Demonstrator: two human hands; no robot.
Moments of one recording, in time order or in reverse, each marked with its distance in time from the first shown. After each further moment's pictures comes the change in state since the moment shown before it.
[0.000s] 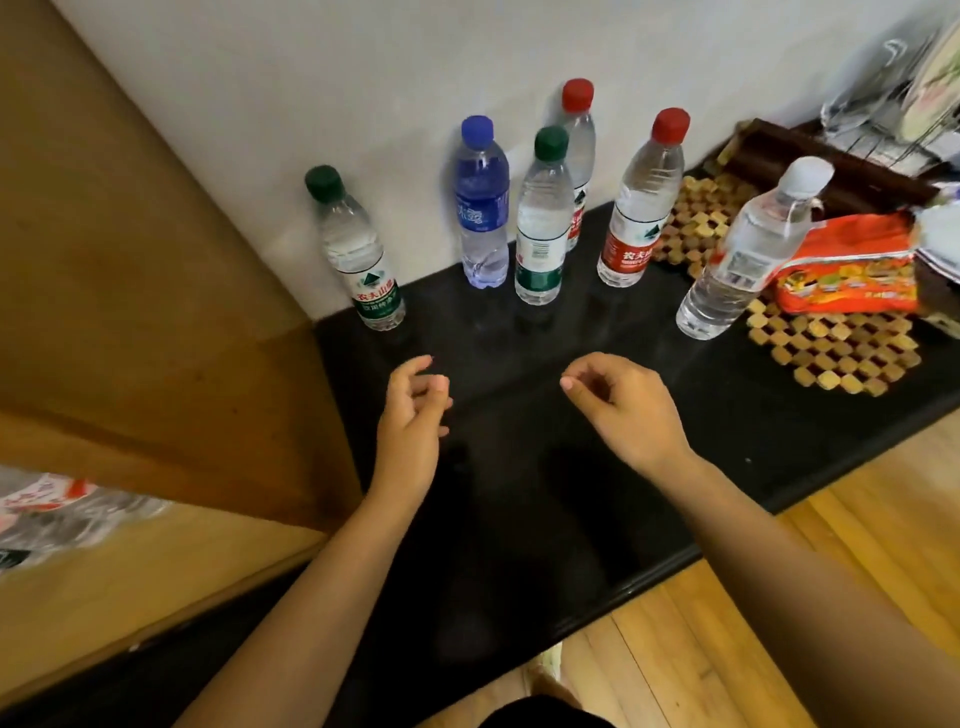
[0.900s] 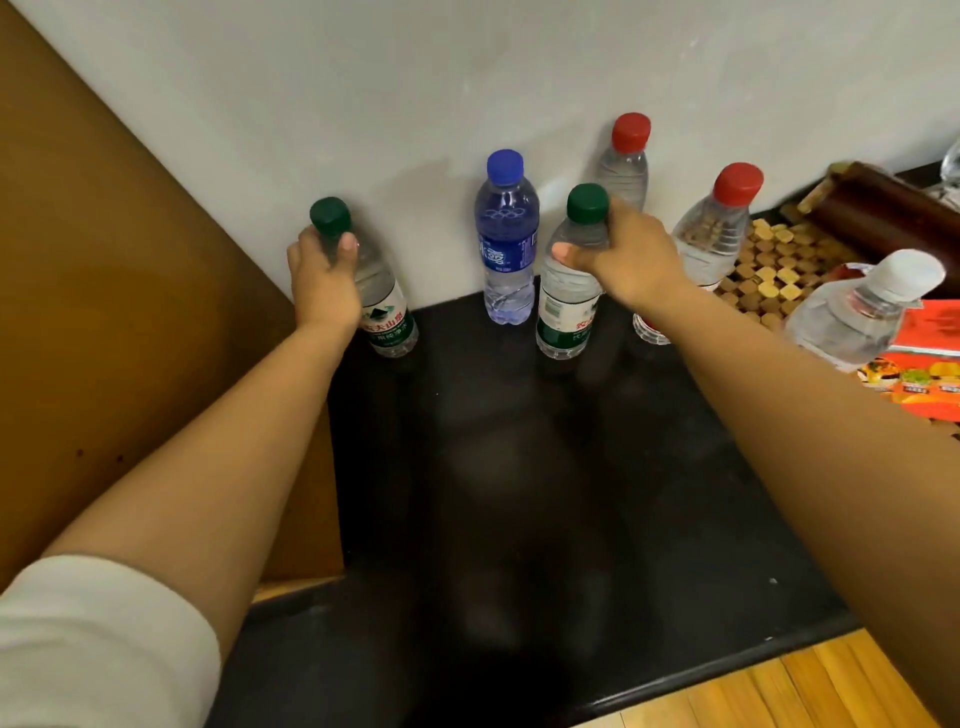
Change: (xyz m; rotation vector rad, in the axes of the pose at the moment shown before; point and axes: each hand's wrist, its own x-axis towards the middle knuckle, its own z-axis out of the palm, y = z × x) left_hand 0.180 0.051 -0.035 0.313 0.437 0.054; right_hand 0.202 -0.028 -0.047 0.028 0.014 -0.156
